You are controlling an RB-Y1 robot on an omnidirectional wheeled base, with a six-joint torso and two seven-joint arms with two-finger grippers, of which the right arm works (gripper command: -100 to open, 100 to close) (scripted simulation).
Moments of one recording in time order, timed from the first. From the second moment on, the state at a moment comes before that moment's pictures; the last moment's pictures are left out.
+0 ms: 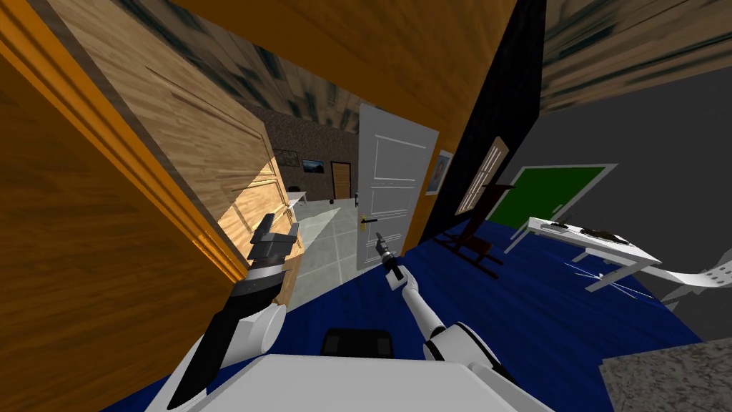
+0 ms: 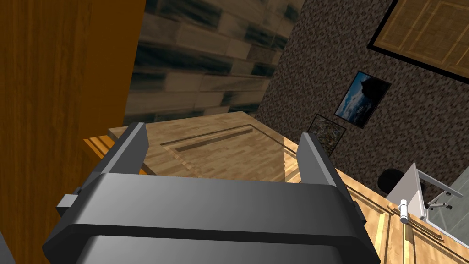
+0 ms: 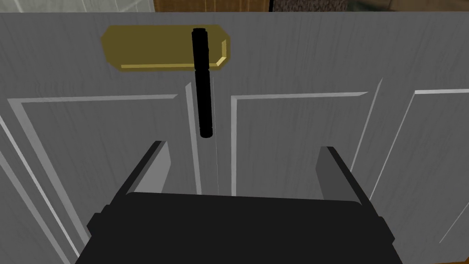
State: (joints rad) arm -0.40 -0.11 0.18 -0.83 0.19 -0.55 -0.37
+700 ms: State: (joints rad) arm -0.48 -0.11 0.19 -0.68 0.22 -0.54 -0.41
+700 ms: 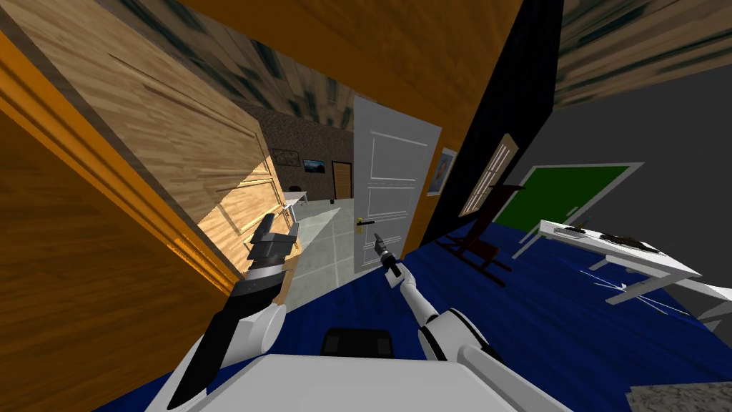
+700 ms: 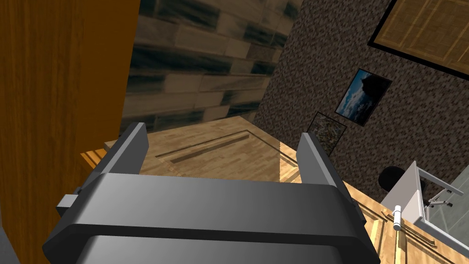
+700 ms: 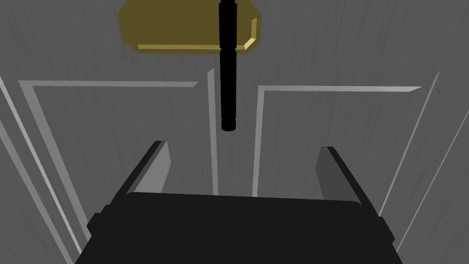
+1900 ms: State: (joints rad) arm -0.52 -0.10 0.18 -0.62 0.22 -0.54 -0.41
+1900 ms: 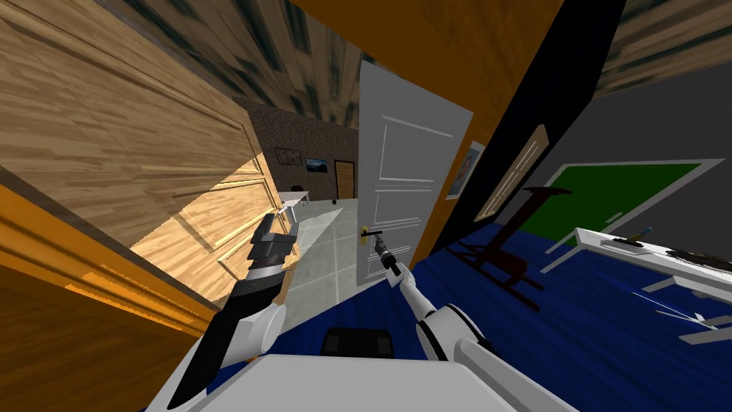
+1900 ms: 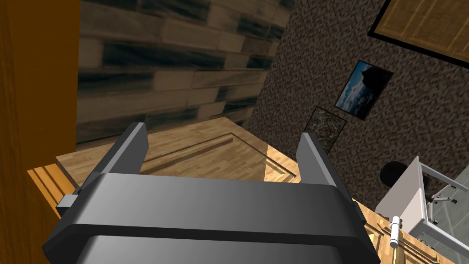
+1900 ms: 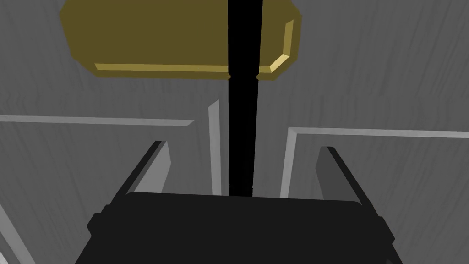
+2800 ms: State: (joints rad) arm -0.52 -0.10 0.17 -0.61 0.22 -0.54 -0.40
